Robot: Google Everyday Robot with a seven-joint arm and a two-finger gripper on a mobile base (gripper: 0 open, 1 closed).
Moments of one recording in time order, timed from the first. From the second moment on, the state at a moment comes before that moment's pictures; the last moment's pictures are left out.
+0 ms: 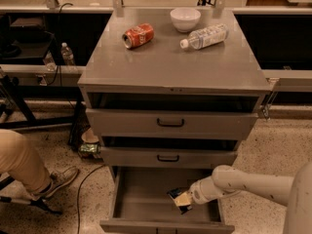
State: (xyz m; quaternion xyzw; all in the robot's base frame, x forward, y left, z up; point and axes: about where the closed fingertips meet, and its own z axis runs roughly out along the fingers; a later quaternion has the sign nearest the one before) arm 0.483 -0.119 0.325 -0.25 0.92 0.27 0.13
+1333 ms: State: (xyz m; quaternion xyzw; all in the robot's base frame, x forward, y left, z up) arm 0.540 -0.067 0.201 -0.24 0.88 0.38 0.17
